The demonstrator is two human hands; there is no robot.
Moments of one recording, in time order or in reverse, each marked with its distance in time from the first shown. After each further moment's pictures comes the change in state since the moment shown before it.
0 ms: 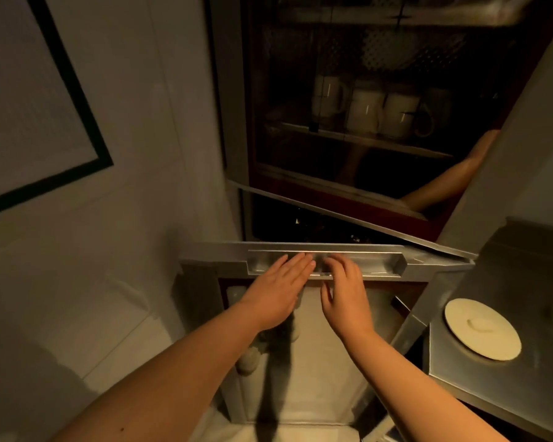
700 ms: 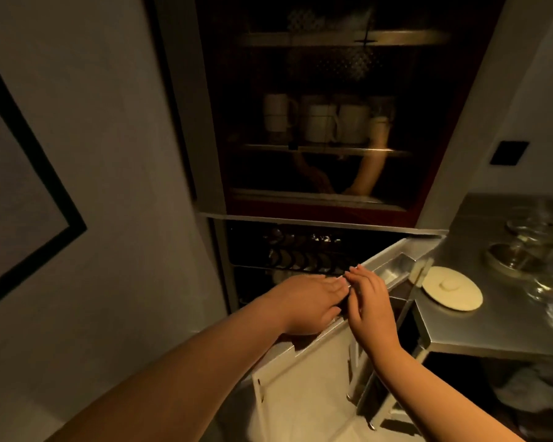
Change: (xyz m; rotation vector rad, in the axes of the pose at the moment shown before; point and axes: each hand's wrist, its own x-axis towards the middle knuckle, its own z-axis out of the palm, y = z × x) left_hand 0.030 -0.032 -0.045 -0.220 -0.059 0.555; right_hand -0.016 -0.029 0.005 -0.099 0.280 0.212
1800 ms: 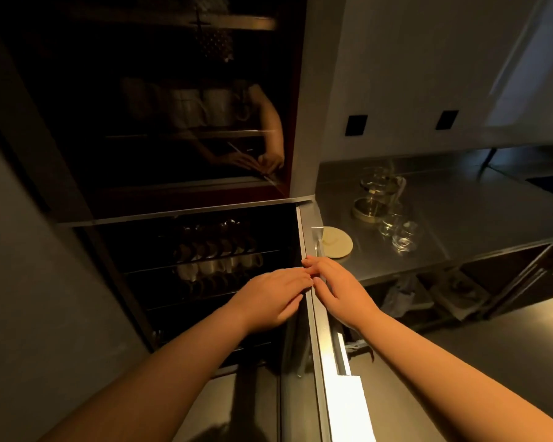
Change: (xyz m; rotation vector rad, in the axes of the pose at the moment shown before) left_hand 0.048 0.089 0.032 -0.205 0.191 0.277; right_hand -0.051 0.035 -0.143 -0.037 -0.286 0.138
